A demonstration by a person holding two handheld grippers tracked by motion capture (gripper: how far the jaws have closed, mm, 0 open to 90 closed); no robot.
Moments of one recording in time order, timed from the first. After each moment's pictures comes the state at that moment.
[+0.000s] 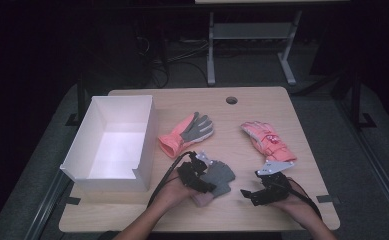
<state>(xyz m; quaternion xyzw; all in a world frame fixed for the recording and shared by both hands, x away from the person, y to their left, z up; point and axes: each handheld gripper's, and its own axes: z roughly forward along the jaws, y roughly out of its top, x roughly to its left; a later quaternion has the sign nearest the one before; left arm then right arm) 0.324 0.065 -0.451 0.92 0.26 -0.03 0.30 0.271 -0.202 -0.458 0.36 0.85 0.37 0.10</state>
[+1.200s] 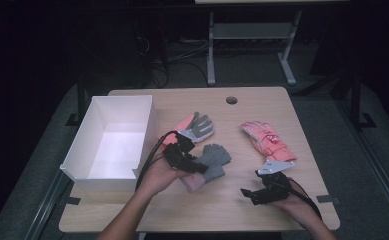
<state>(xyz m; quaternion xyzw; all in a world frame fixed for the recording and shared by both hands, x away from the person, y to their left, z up) 0.338 0.100 -0.366 0.89 0.29 -0.04 0.34 0.273 -0.203 -0.459 0.37 0.85 0.37 0.11</state>
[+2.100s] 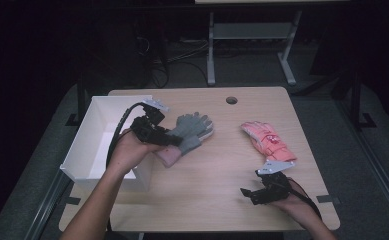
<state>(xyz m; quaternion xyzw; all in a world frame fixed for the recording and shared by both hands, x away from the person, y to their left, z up) 0.361 0.165 -0.293 0.88 0.33 0.02 0.36 0.273 -0.202 -0.459 0.37 0.85 0.37 0.11</state>
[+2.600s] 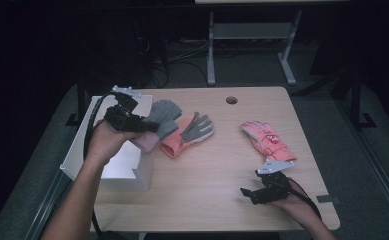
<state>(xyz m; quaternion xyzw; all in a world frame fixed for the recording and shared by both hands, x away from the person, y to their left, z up) 0.373 0.219 -0.274 0.85 0.38 0.06 0.36 0.274 -0.202 -0.460 0.37 0.85 0.37 0.11</state>
